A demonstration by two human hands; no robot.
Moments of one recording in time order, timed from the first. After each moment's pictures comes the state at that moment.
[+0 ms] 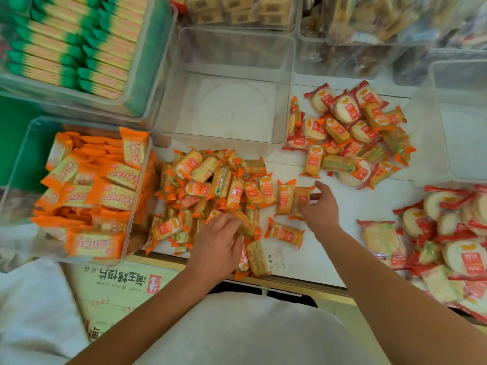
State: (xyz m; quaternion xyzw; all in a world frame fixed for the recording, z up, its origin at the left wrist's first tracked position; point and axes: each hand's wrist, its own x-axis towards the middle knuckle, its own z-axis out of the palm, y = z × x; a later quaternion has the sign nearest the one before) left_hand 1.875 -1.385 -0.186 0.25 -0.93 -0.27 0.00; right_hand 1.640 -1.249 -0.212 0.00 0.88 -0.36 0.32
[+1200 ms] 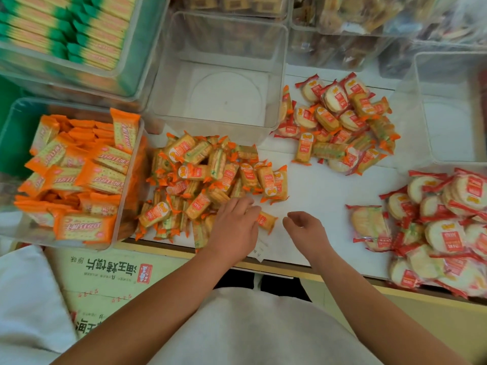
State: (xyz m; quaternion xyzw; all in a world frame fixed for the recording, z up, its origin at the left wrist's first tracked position) left_hand 1.843 -1.350 -0.213 0.18 -0.96 -0.22 0.05; right_hand 1.711 -1.198 -0.188 0.00 0.83 -0.35 0.42
